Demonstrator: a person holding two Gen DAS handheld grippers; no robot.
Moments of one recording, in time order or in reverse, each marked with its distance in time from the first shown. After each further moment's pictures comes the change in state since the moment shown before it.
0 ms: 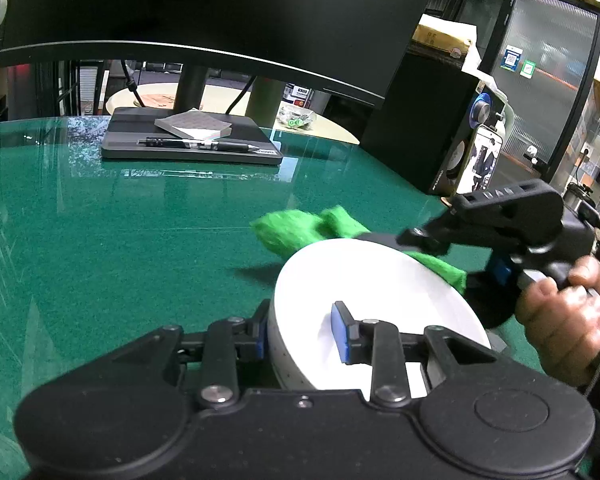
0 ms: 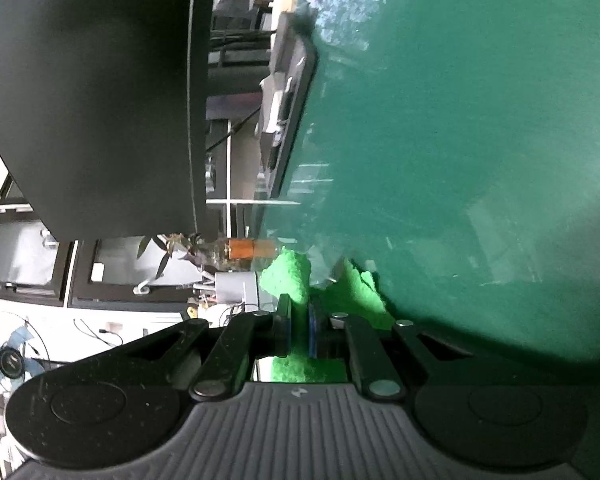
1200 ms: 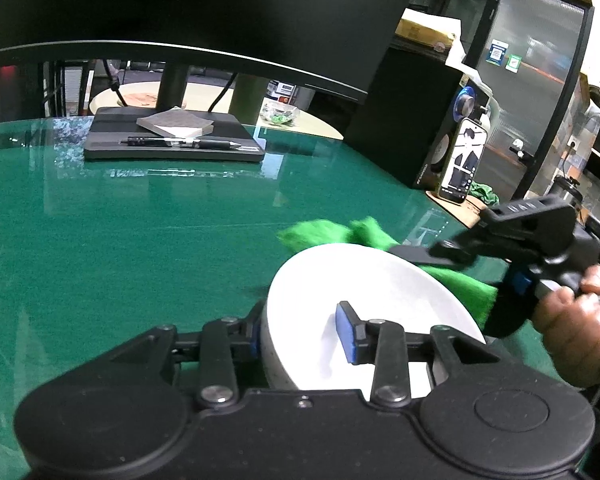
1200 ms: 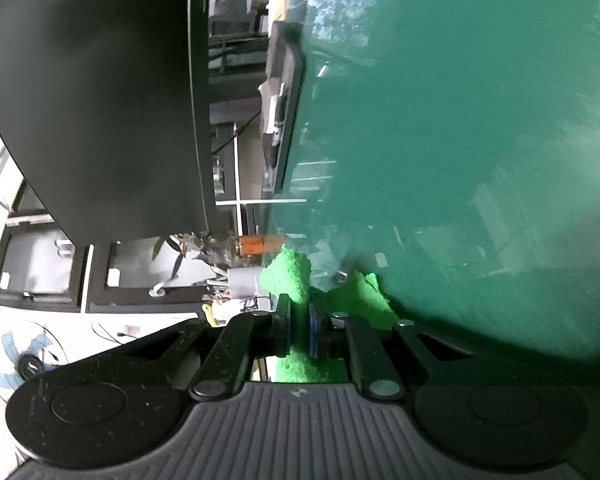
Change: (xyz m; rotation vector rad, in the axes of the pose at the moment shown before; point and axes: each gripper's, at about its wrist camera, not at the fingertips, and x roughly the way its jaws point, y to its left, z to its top) left arm 0.003 -0.007 0.000 0.028 0.012 -0.044; right arm -0.043 -0.019 -0.018 0.073 -0.008 0.045
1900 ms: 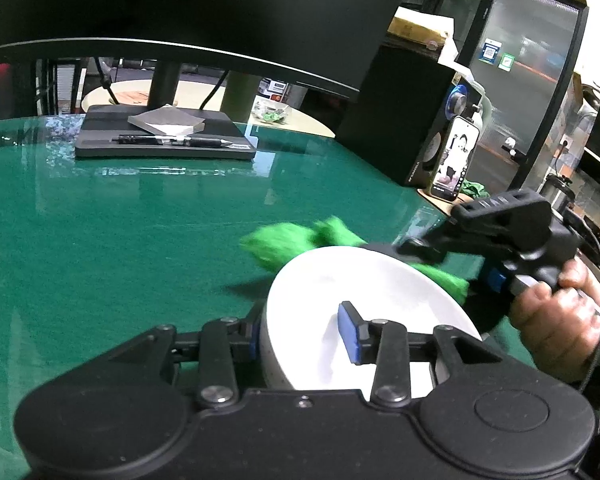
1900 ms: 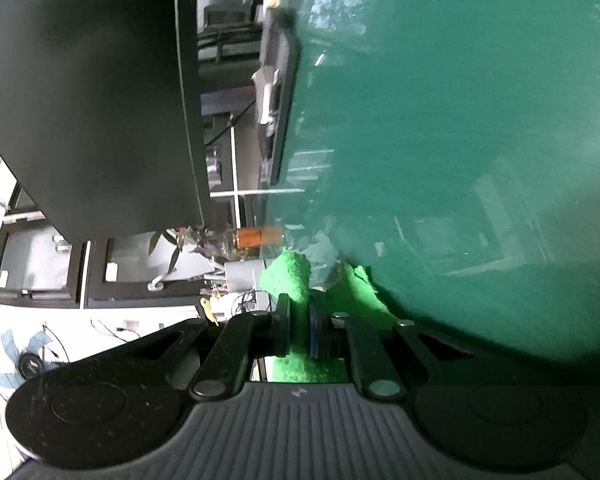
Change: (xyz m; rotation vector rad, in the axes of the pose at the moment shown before) left arm 0.001 0.000 0.000 -0.002 0.005 -0.031; right arm 0.012 -0.004 0.005 0.017 0.027 -0.006
